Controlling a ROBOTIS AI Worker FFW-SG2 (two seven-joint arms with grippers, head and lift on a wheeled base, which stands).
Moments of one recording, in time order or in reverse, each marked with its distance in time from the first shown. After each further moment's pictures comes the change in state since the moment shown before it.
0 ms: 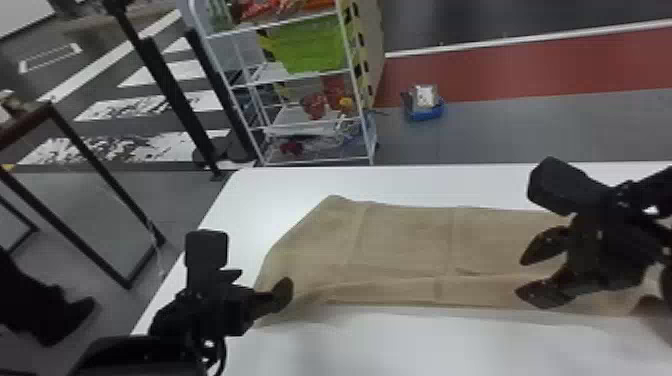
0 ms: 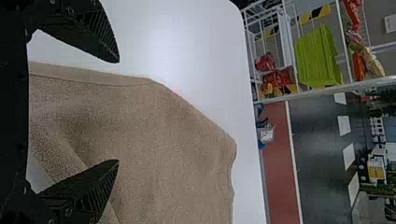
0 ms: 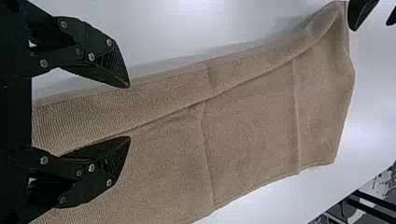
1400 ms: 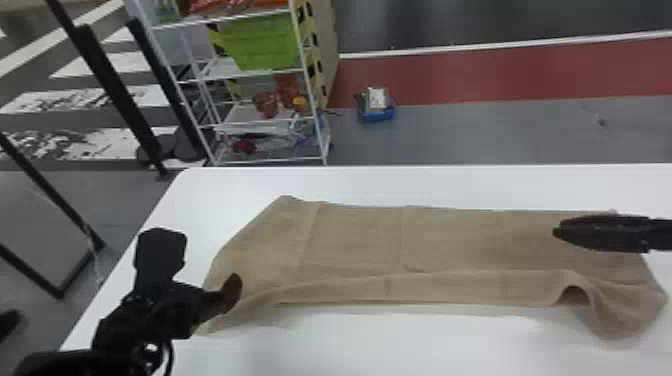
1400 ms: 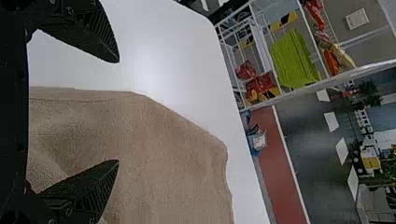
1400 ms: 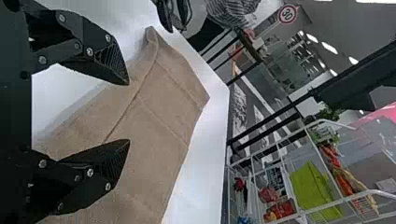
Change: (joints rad) left arm 0.015 0.000 -0.066 -0.002 -0.133 -0.093 0.021; right arm 0.100 -0.018 -0.669 0.087 -0.705 0.244 0.000
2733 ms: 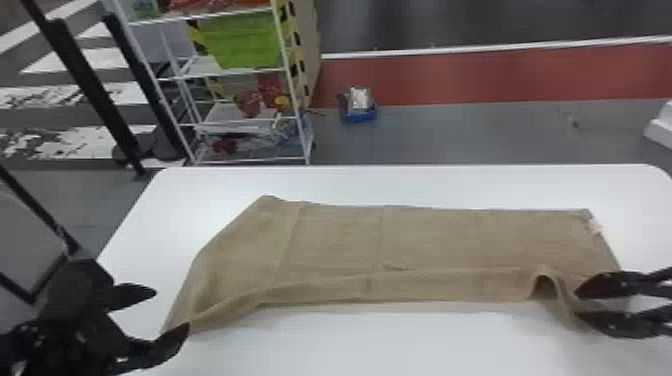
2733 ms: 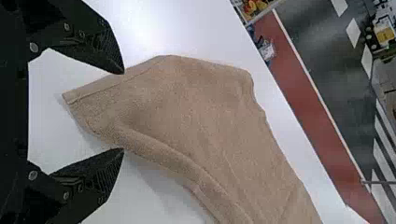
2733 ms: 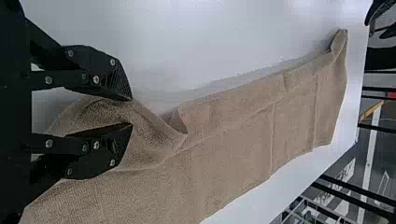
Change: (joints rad) left arm 0.076 0.024 0.264 0.017 -0.195 -0.355 -0.688; right arm 0.283 -0.183 0.034 0.076 0.339 -1.029 0.000
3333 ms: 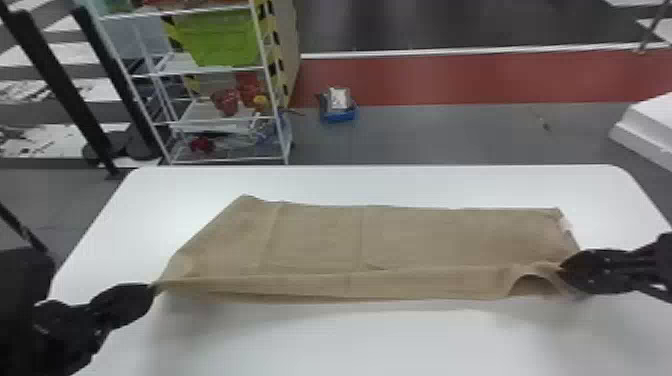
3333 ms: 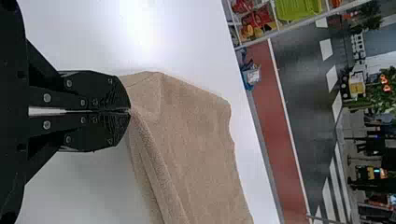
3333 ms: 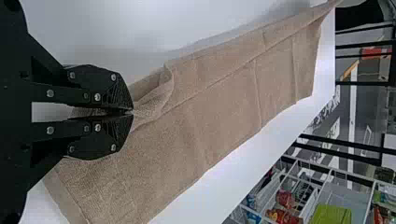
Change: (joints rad) left arm -0.046 0.002 0.017 -0.001 0.213 0.174 0.124; right arm -0.081 0.003 -0.039 0.051 -0.065 0.129 0.000
